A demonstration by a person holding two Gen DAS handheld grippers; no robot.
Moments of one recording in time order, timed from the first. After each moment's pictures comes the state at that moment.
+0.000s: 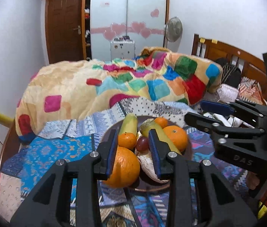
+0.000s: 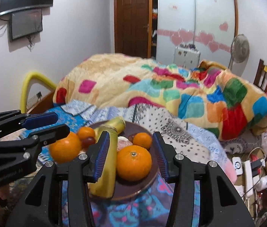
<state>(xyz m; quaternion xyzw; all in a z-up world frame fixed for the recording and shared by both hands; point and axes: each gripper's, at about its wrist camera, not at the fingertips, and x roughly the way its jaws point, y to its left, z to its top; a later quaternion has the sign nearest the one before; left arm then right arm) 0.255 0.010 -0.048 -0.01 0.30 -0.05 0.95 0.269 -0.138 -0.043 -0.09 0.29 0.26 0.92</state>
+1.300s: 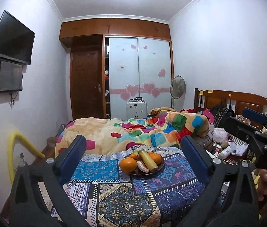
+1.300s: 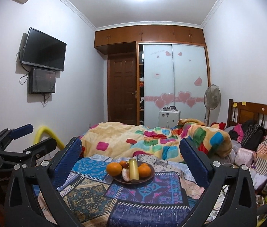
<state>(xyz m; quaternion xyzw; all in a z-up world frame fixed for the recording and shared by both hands) -0.032 -0.017 0.068 0.01 0.07 0.01 1.00 0.014 -0.200 0.069 -0.01 0.06 0.22 0.97</state>
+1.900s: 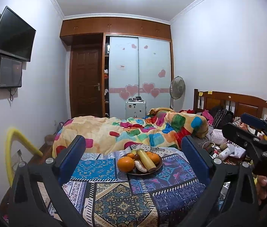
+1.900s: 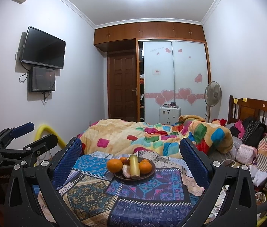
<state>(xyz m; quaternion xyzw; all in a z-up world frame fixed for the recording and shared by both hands) -0.030 -0.018 0.064 -0.01 0.08 0.01 1.00 0.011 -0.202 0.061 -0.01 0.07 0.22 0.97</state>
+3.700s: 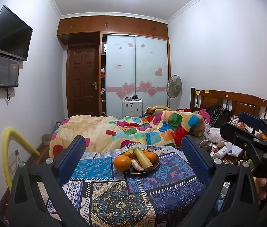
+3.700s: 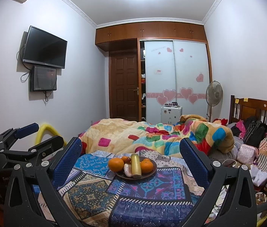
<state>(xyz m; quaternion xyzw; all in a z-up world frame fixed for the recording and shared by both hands) -0.030 -0.017 0.062 0.00 0.08 0.00 1.00 0.010 -0.202 0.061 -0.01 0.07 0.22 0.97</state>
